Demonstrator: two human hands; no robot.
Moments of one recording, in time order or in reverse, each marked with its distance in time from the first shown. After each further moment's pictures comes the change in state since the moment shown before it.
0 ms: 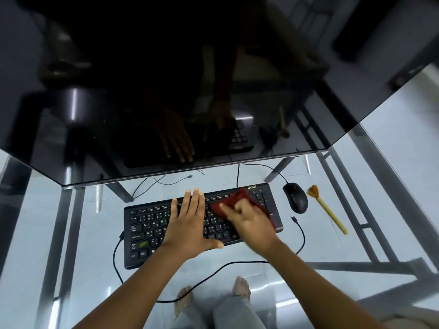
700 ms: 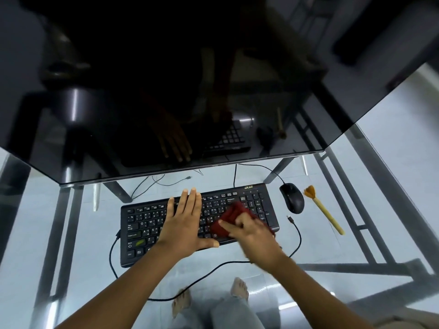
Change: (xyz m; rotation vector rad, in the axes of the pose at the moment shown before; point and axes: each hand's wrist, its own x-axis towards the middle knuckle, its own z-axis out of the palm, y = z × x) left_hand 0.000 -0.002 0.001 0.057 0.012 0.015; right_hand -0.038 0.018 0.004 -0.071 -0.099 -0.206
